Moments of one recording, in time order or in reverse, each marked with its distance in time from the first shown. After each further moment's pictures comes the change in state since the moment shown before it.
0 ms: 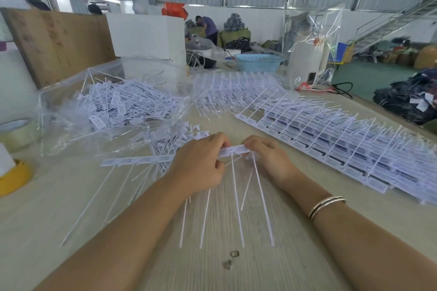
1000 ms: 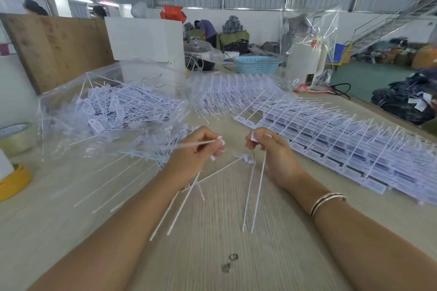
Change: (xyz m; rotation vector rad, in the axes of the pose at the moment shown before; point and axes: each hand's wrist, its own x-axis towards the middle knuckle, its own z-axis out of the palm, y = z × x) left_hand 0.004 -0.009 -0.001 -0.891 0.142 -0.200; right_hand -0.004 -0.007 -0.009 0.221 0.118 -0.096
